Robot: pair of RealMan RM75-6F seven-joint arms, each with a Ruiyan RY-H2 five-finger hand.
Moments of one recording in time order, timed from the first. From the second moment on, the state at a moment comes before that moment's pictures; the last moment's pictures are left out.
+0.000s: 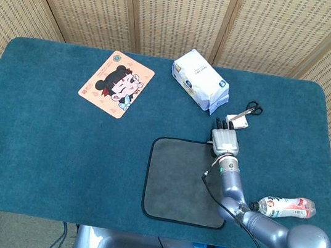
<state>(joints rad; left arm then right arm) -0.09 -1.08 -0.08 -1.69 1.37 1.44 0.16 0.94 -1.73 0.24 -1.06 -0.54 0.81 -0.72</state>
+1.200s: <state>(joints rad) -0.10 -1.08 -0.08 -1.70 1.36 1.43 0.16 0.93 -1.71 0.21 -1.12 -0.62 0.79 -0.64</state>
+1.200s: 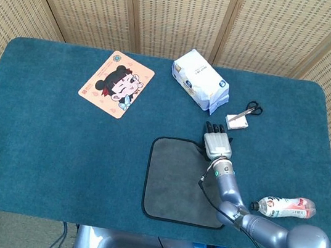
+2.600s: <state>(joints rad) -0.05 -1.04 -0.03 -1.73 1.51 1.53 0.09 0.61 -1.44 -0.09 -1.68 -1.20 1.11 -0.52</state>
